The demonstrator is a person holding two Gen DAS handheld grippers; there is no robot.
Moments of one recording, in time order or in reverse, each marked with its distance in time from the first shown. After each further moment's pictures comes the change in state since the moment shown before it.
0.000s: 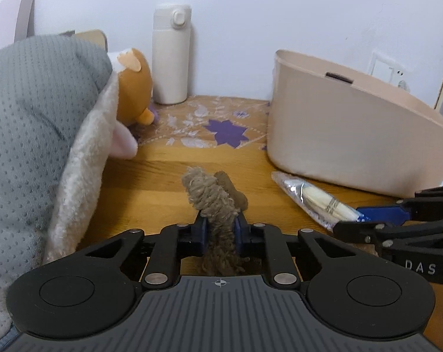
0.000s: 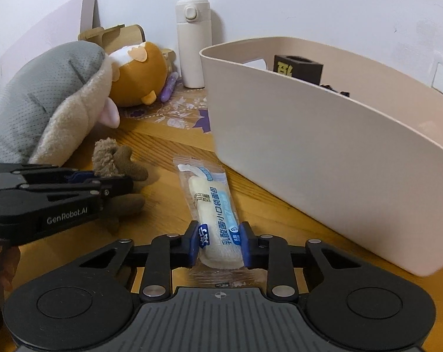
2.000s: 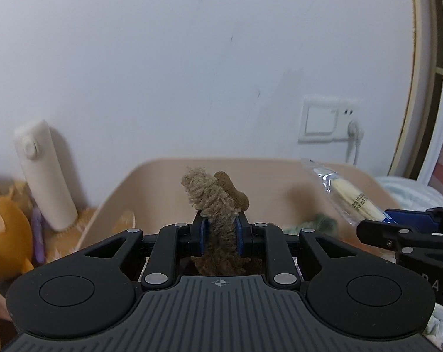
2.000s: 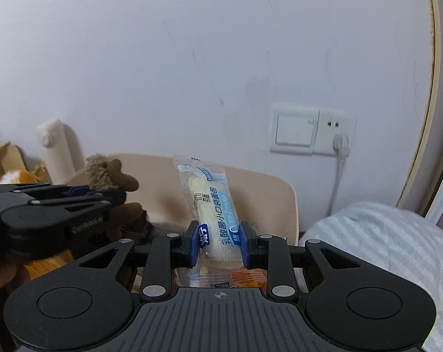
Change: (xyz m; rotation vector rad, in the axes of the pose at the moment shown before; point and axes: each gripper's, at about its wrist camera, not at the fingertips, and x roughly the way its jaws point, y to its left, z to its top) left arm 0.061 -0.160 0.137 0.169 -0.108 -0.105; right arm -0.080 -0.153 0.058 0.233 -0.216 -0.323
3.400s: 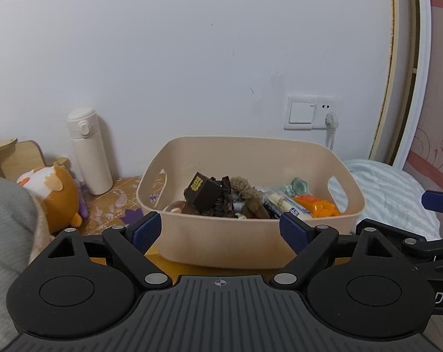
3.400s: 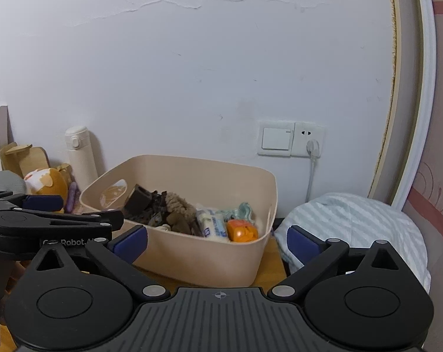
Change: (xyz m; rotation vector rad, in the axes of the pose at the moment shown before) left arm -0.141 0.022 -0.034 -0.019 0.017 0.006; right arm -0.132 0.030 -0.026 0.026 -0.067 -0.045
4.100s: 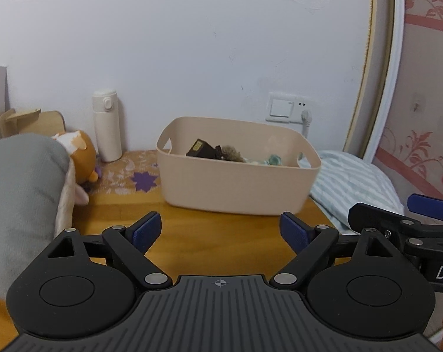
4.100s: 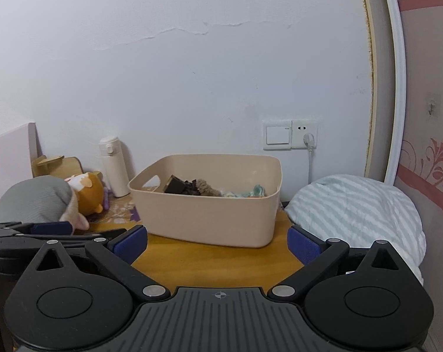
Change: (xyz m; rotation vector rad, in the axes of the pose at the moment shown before) left arm -0.114 0.013 -0.072 -0.058 -0.022 -0.063; right arm -0.110 0.029 -0.058 0.067 -0.072 0.030
